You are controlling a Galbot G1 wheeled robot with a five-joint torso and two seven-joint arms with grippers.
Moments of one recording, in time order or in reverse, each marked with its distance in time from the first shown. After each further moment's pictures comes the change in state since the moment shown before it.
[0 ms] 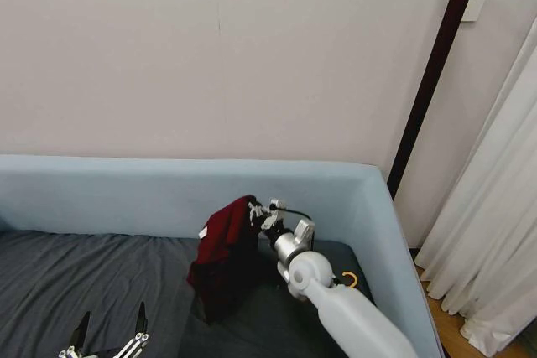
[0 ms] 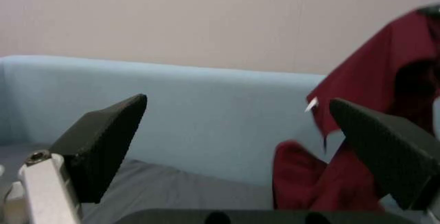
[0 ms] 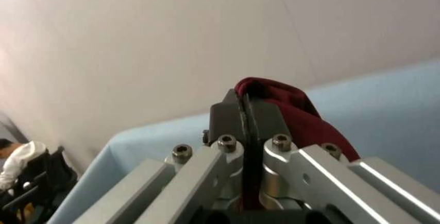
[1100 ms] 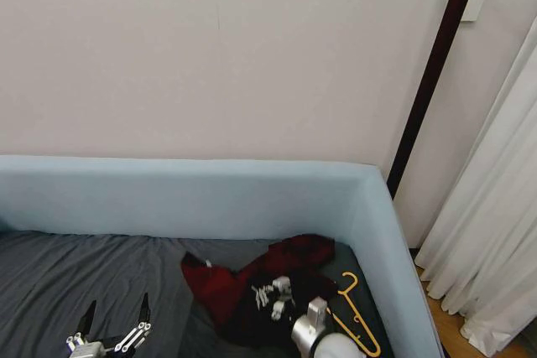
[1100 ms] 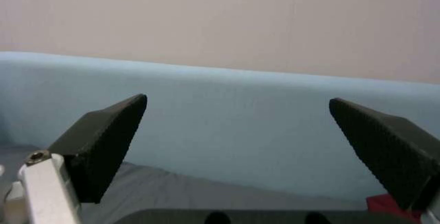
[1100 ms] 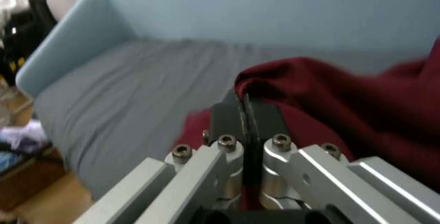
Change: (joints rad) left arm -0.048 0.049 0.016 0.026 -0.029 0.027 -0.003; right arm -0.443 -0.192 -0.205 0.076 -0.273 0.064 -0.064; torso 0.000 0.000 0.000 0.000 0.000
